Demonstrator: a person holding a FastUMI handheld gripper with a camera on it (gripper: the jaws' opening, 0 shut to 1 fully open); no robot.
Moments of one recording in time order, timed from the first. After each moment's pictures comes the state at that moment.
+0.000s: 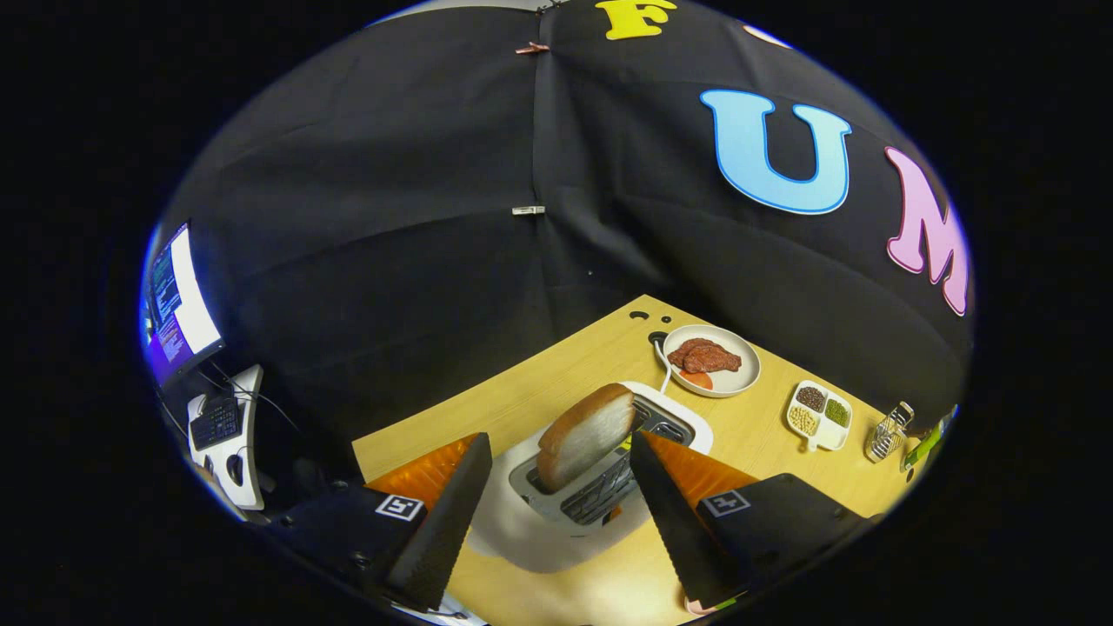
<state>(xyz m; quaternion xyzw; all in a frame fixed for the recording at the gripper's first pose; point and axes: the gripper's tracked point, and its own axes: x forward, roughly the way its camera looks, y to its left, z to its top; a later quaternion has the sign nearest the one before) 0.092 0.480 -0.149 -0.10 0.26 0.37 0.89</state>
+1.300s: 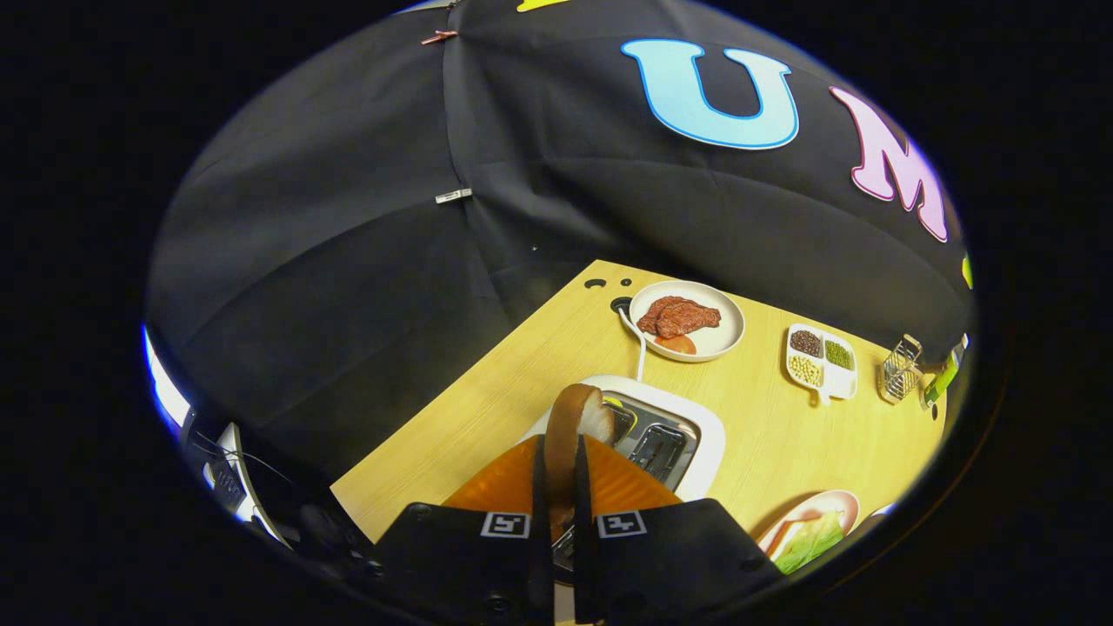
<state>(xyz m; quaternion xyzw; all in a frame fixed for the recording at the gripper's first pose) 0.141 0.491 -0.188 -0.04 0.32 0.28 0.90</state>
